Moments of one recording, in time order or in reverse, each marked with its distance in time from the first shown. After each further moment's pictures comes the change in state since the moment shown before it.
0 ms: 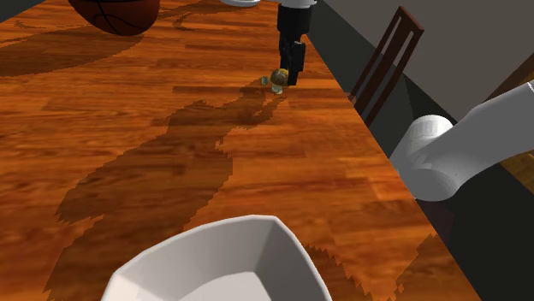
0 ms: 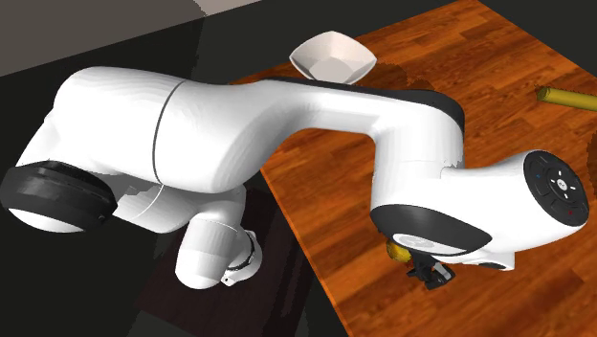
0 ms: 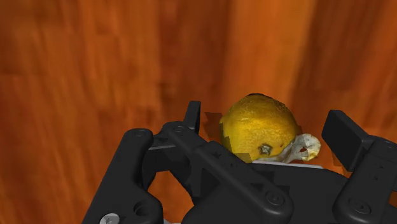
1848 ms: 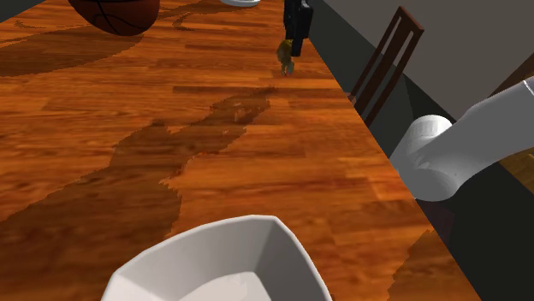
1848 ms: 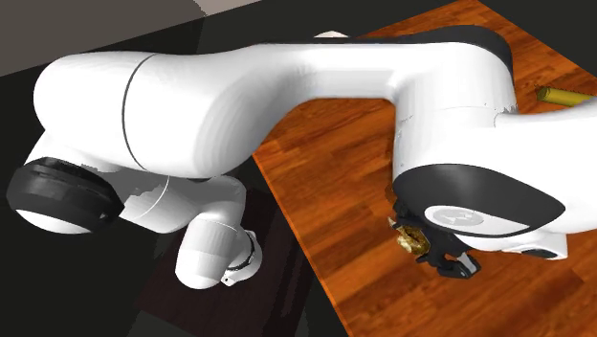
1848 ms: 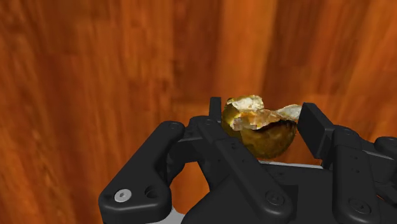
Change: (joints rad) arm 0.001 0.034 -0.002 0.230 0.000 -0.195 0.006
